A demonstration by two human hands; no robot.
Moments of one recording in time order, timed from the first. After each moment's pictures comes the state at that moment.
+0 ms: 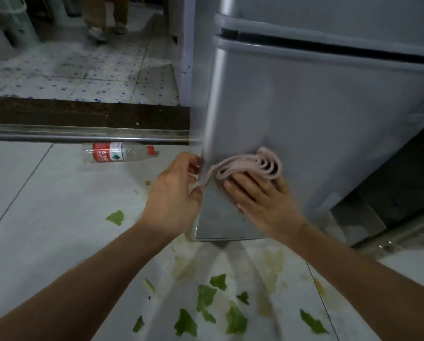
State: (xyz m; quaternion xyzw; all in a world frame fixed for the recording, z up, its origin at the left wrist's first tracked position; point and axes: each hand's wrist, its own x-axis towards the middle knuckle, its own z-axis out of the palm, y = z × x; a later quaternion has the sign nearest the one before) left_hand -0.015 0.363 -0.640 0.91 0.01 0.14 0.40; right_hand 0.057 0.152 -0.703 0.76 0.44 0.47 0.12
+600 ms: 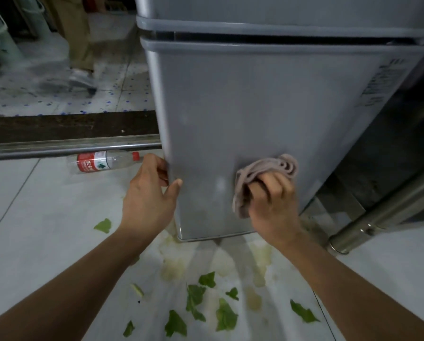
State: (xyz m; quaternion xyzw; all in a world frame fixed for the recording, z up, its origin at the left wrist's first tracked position) left_hand -0.007 0.343 -0.646 0.91 0.09 0.17 0.37; right_hand 0.043 0.111 -0.724 0.81 0.28 0.51 -0.07
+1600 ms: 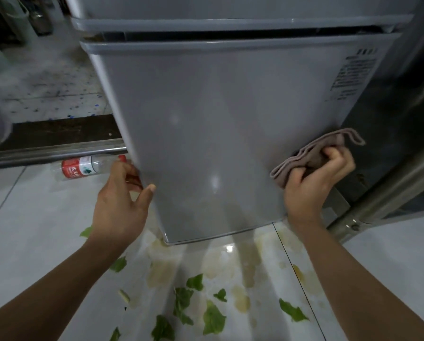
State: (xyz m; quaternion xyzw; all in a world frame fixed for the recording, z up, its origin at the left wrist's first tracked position) left_hand -0.009 0.340 -0.649 0.90 0.10 0.19 0.37; right_hand 0.065 0.062 -0.683 0.77 -0.08 0.49 -0.41
